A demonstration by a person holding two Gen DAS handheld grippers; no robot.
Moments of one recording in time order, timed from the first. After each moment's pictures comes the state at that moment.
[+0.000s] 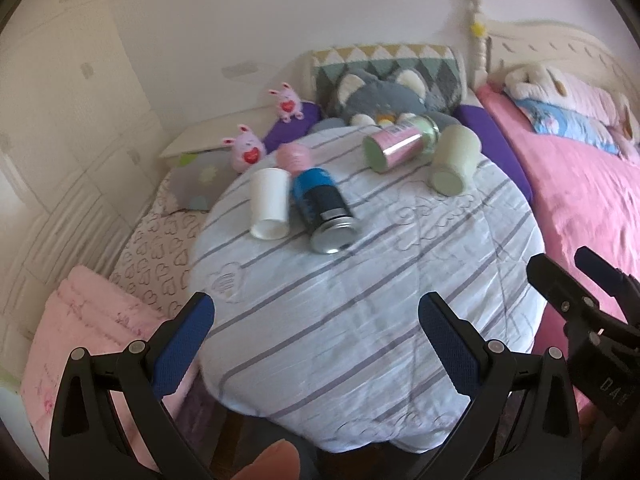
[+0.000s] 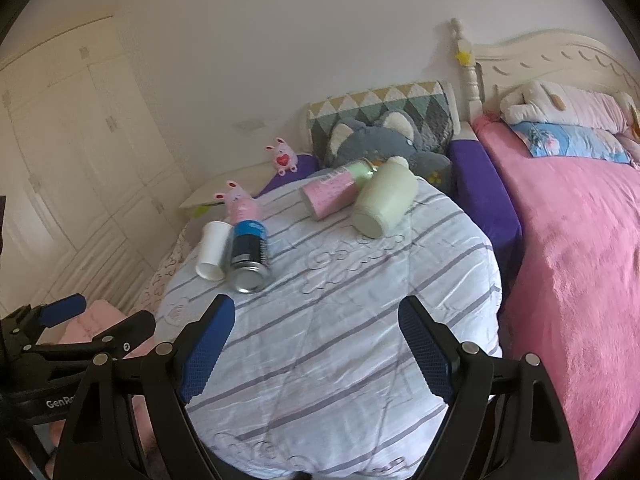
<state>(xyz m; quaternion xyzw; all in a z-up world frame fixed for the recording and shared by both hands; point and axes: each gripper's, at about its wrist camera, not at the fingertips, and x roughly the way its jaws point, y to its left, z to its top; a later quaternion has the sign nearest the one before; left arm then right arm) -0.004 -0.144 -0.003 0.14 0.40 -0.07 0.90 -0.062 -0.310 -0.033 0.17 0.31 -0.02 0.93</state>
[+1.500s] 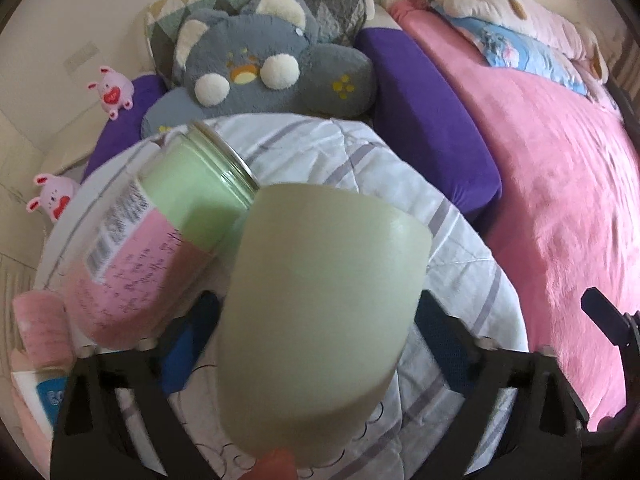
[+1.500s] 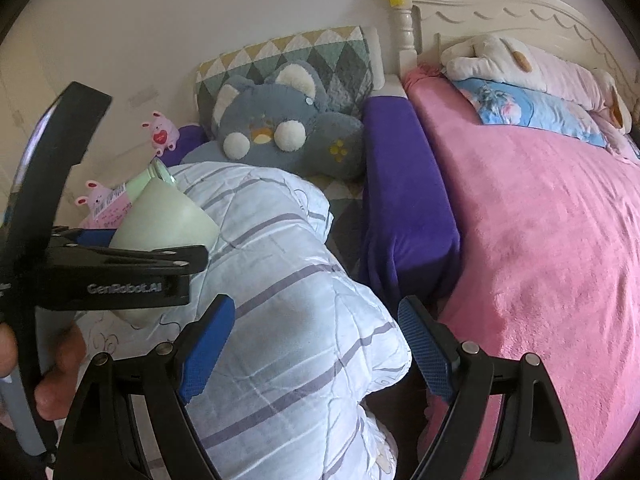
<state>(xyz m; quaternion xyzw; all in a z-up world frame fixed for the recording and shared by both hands) 0.234 -0.389 -0.126 0.20 0.52 -0.22 0.80 0.092 -0.493 -0.110 0.16 0.41 -0.12 0.89</state>
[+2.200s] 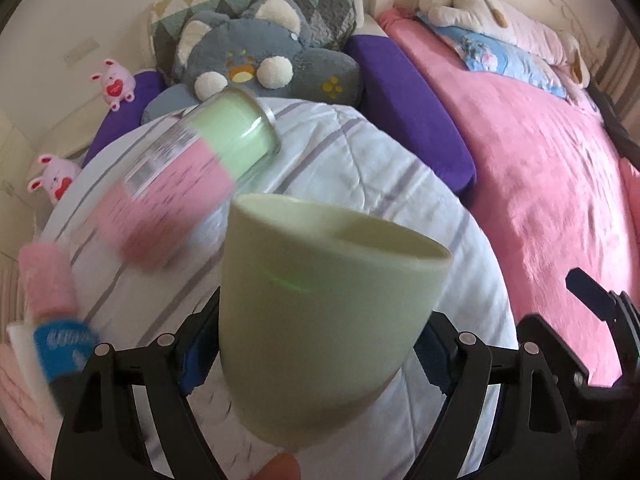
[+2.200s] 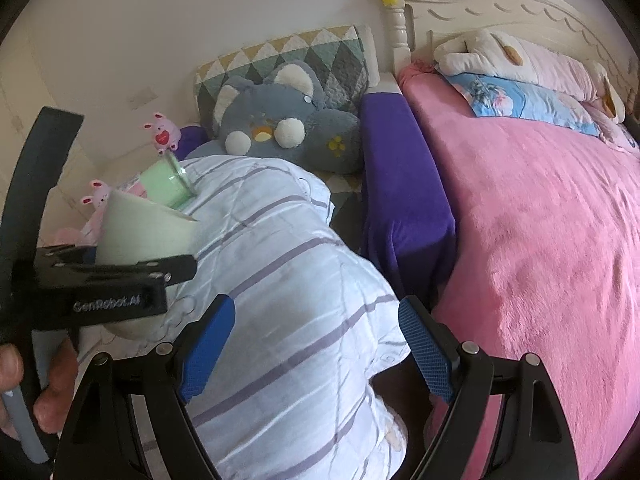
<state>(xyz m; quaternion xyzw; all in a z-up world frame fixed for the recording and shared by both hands) 0.185 -0.338 -0.101 0.17 0.51 -0.24 0.81 0.059 -0.469 -0.097 0.17 0.40 -0.13 0.89</state>
